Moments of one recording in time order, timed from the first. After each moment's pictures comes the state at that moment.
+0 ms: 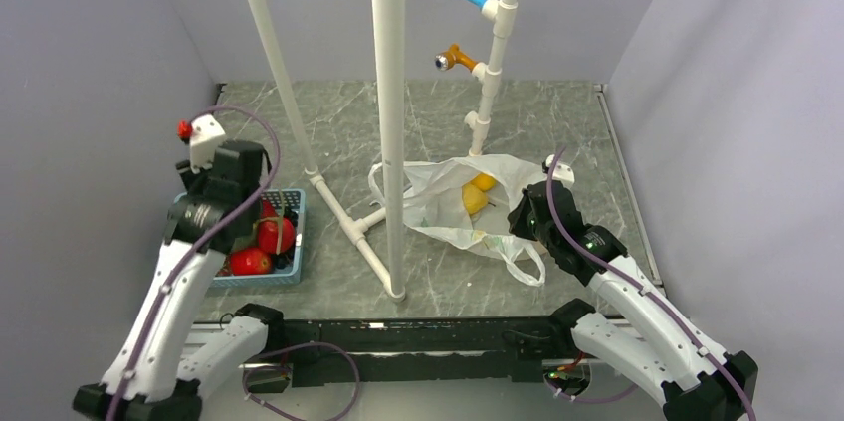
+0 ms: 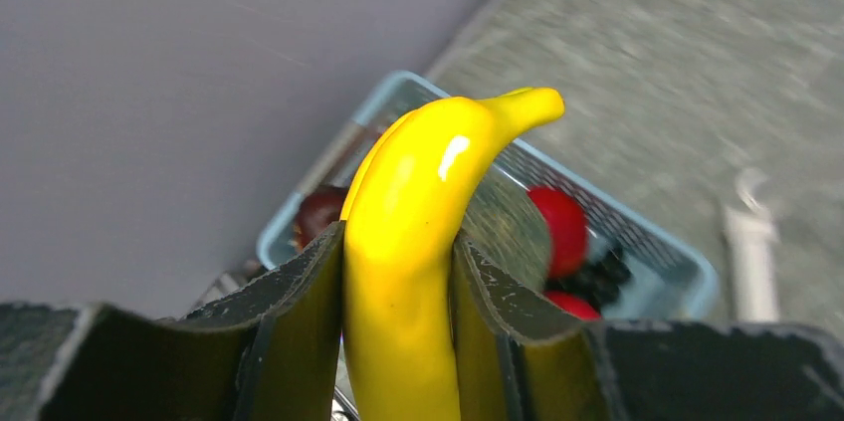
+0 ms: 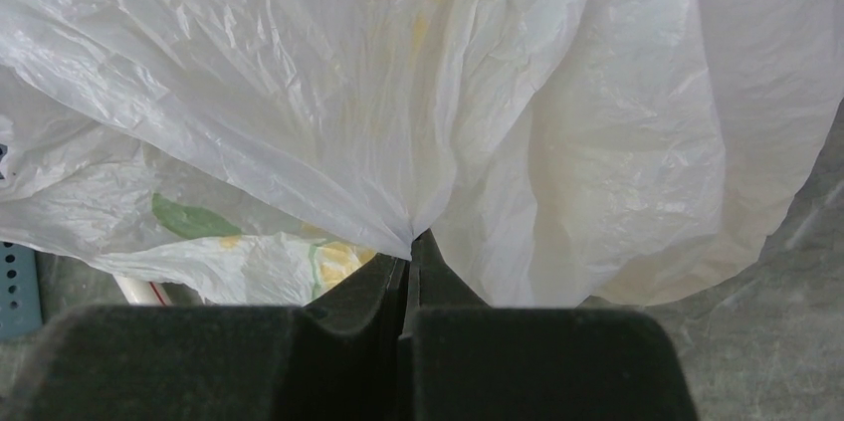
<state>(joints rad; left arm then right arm) -0.35 0.84 1.11 -1.01 -0.95 -0.45 0.53 0.78 0.67 -0.58 0.26 0.65</state>
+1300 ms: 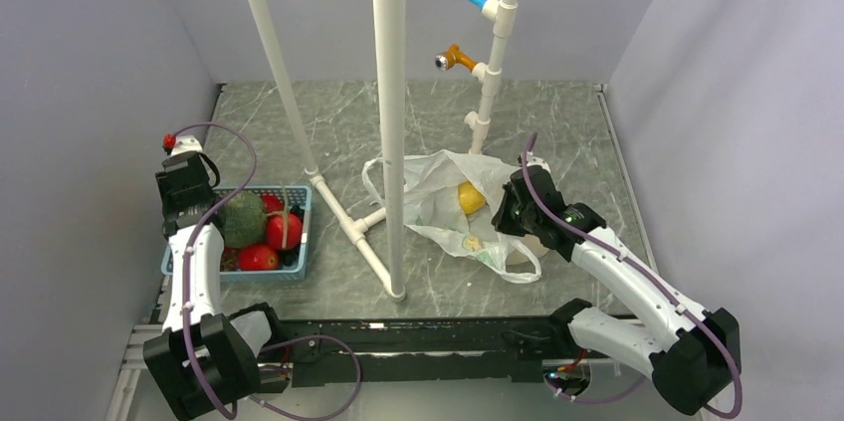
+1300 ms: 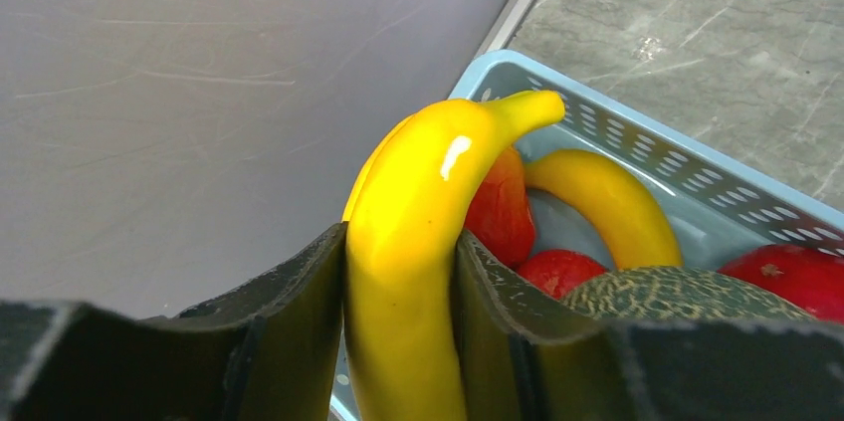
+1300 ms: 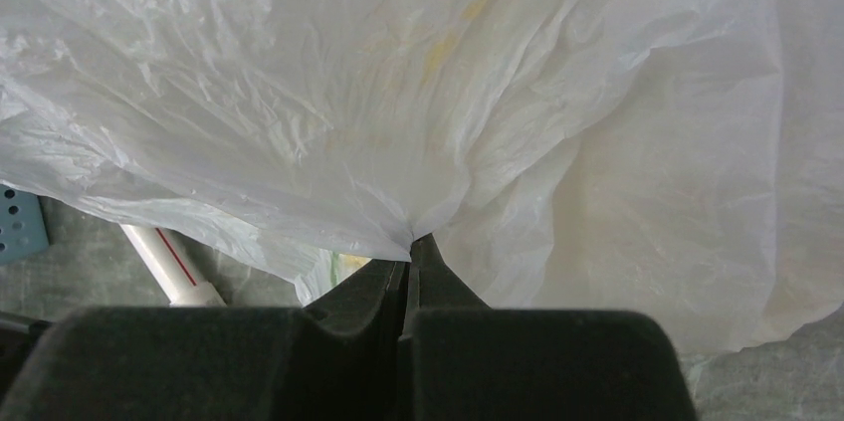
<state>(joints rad) 0.37 1.01 0.73 -0.31 -0.43 0.20 0.53 0.98 0.75 -0.60 0.11 0.64</state>
